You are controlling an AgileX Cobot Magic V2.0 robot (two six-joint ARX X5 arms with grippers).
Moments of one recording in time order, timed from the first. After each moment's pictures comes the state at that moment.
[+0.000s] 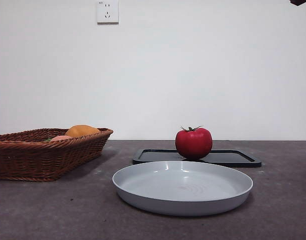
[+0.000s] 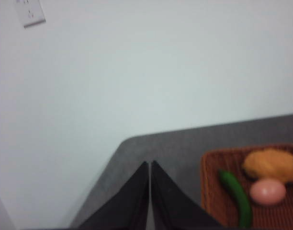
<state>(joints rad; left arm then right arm) 0.12 0.17 0.26 0.03 -0.01 0.22 0.37 0.84 1.02 -0.98 -0.43 -0.02</state>
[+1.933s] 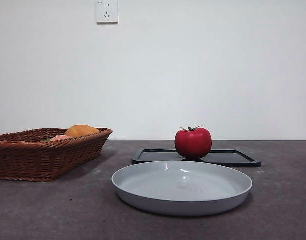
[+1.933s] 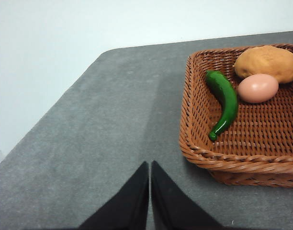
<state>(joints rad) 0.13 0.00 0.03 -0.18 -0.02 0.14 0.17 0.71 0.91 -0.69 -0.39 -0.05</state>
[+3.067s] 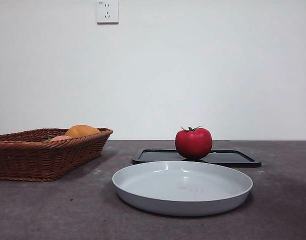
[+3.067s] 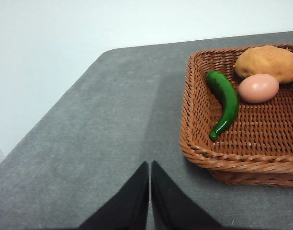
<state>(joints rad) 0.13 0.00 0.03 -0.18 -0.02 0.14 -0.11 0.02 0.02 -0.05 -0.13 -0.05</state>
